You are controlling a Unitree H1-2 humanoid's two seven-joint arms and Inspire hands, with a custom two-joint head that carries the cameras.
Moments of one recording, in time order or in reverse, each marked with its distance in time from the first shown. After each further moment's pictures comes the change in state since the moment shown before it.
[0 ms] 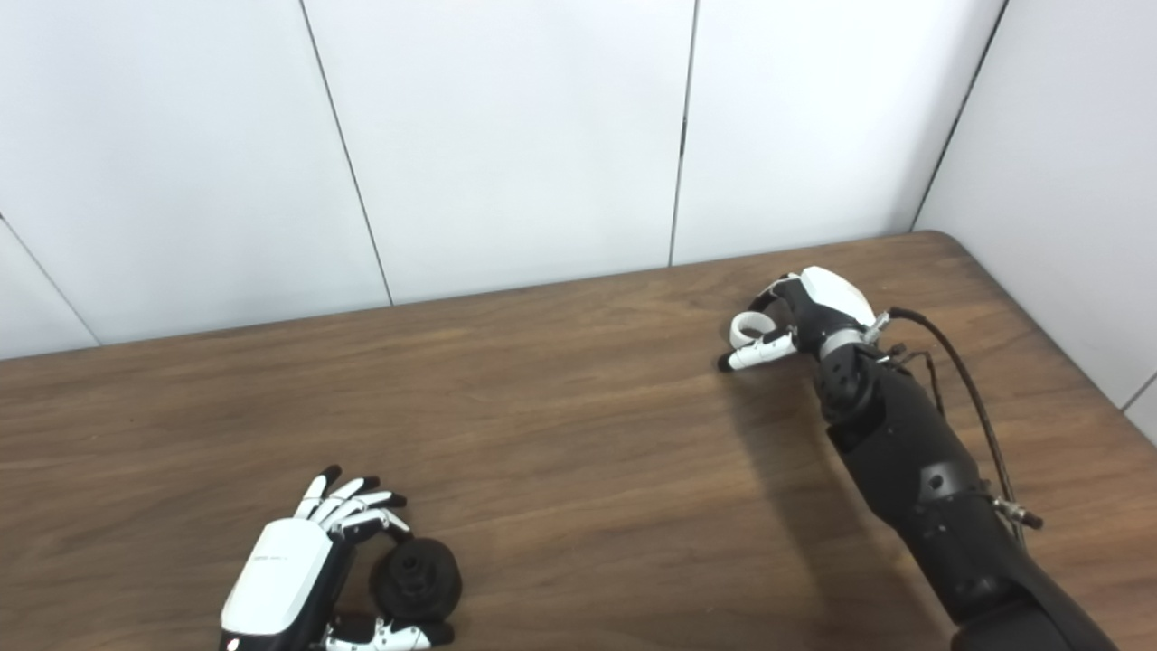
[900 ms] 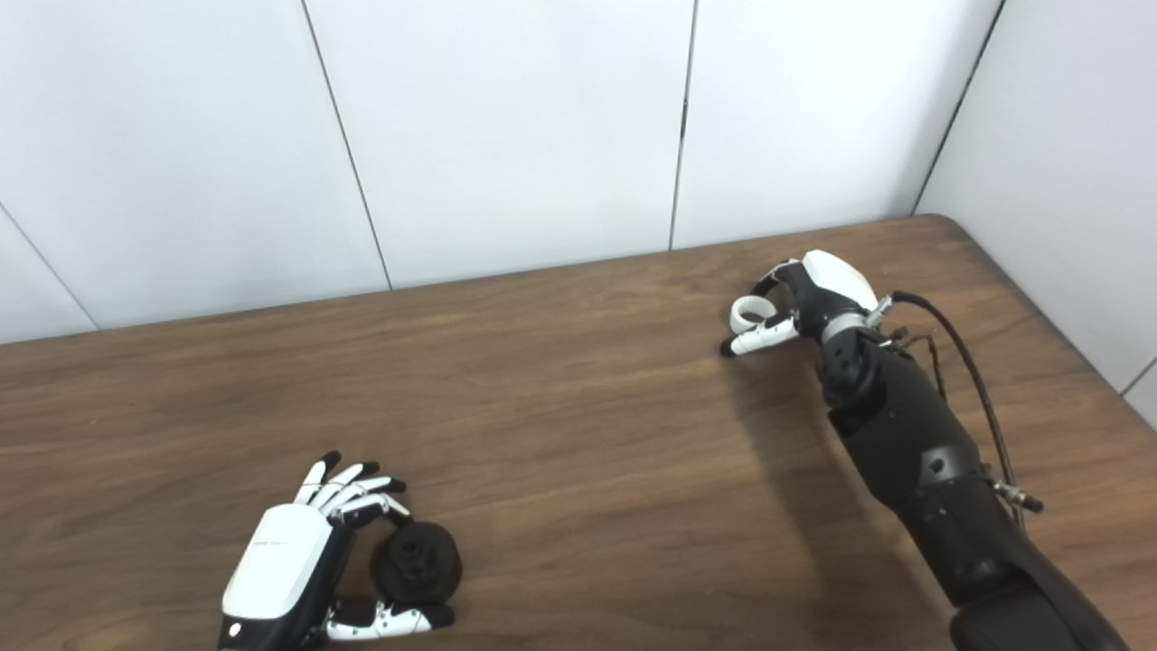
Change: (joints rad) left arm 0.004 0.000 0.003 -0.004 0.000 0.003 -0.003; right arm 0.001 -0.002 -0.003 0.000 0.000 -0.001 0.000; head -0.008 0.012
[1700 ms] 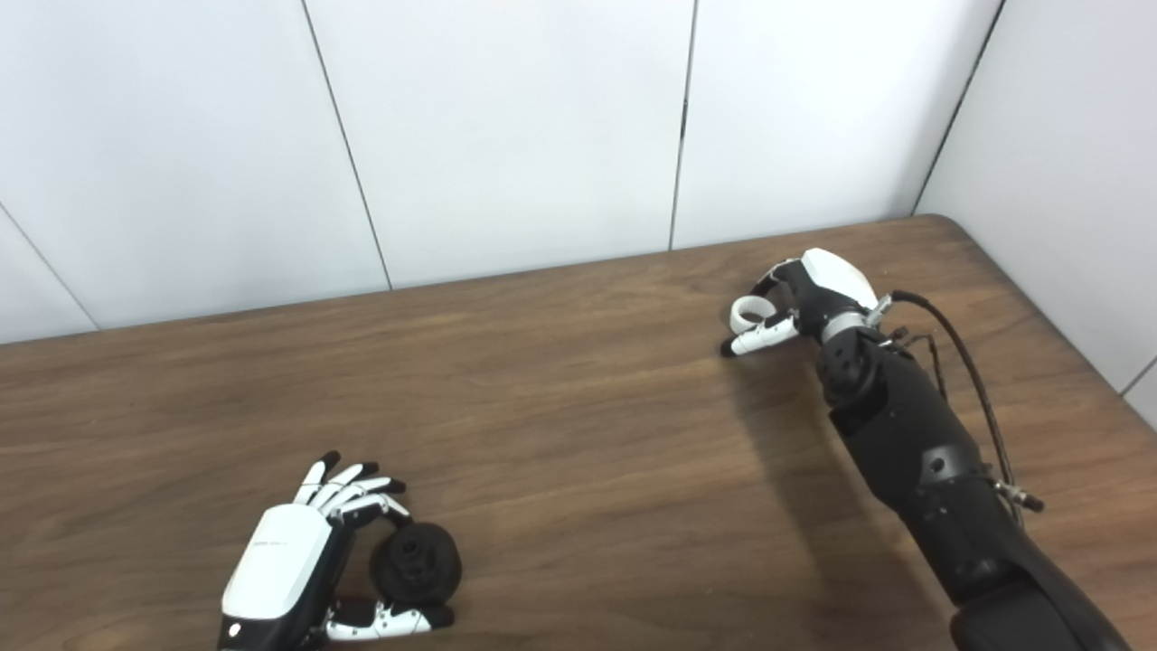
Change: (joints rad) left arm 0.000 0.000 0.001 -0.001 0.000 0.001 -0.001; right arm -0.001 -0.002 0.000 0.009 -0.003 -0.023 -0.009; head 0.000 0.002
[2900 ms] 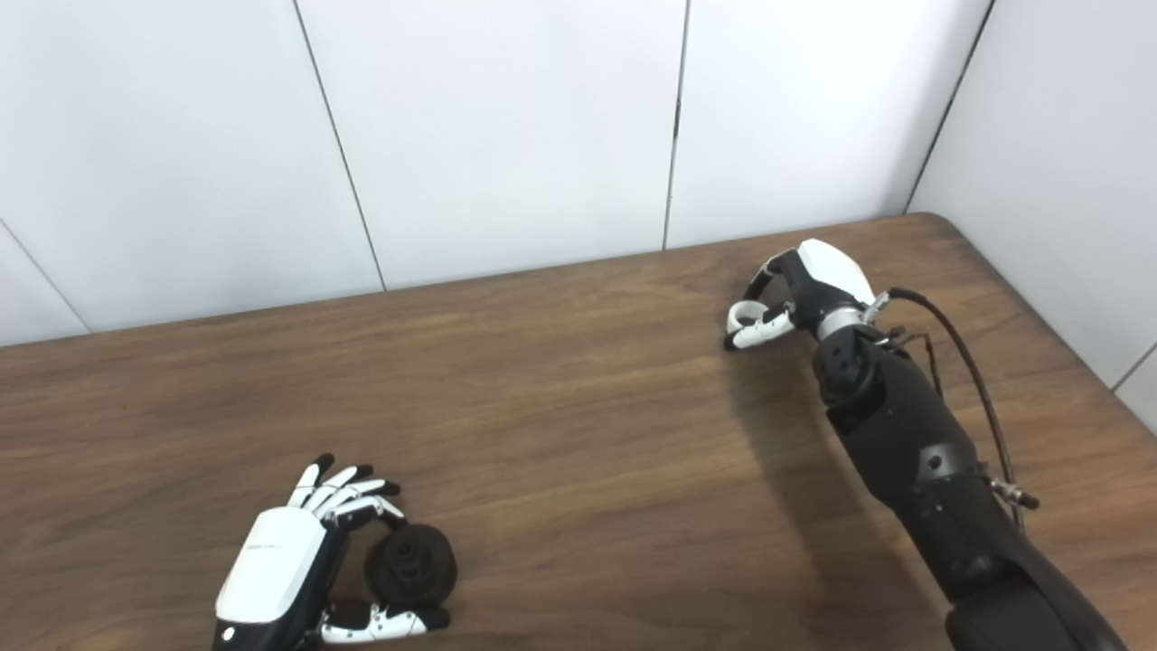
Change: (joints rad) left arm 0.001 0.000 0.002 -0.002 0.000 0.000 -0.003; right arm 0.006 -0.001 -0.017 0.009 0.024 -0.046 -0.059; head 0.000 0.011
